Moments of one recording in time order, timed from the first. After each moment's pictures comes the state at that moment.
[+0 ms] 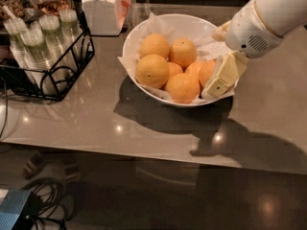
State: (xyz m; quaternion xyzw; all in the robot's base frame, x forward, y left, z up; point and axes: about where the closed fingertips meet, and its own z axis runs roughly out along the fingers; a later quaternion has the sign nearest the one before) arm 0.520 -0.139 0.948 -0.58 0.76 0.11 0.28
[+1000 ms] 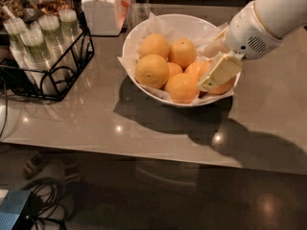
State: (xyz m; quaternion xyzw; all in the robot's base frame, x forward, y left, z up) arm 0.521 -0.137 0.945 -0.58 0.76 0.11 0.27
